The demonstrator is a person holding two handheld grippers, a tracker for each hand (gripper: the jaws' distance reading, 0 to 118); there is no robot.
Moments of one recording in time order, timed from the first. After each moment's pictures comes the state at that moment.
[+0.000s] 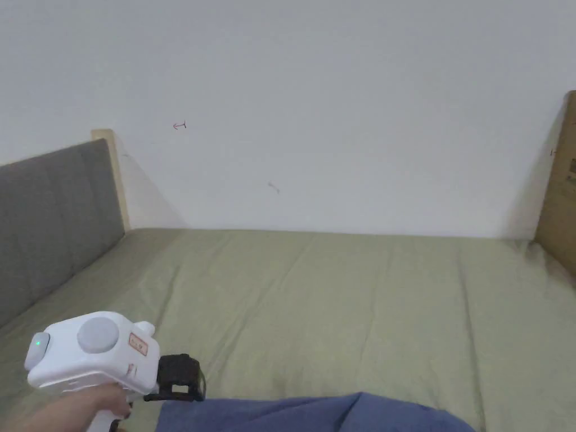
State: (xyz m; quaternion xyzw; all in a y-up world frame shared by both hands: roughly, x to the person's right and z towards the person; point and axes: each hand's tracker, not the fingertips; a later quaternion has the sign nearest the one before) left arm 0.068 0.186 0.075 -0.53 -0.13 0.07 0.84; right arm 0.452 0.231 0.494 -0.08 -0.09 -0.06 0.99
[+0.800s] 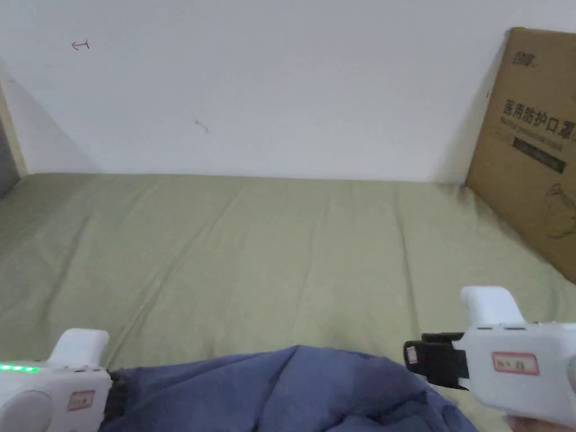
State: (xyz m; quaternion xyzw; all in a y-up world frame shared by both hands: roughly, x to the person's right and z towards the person) left arm 0.116 0.117 0.105 -0.40 -0.20 -0.03 0.90; right arm 0.561 0.194 0.243 -0.38 0.03 -0.13 0.91
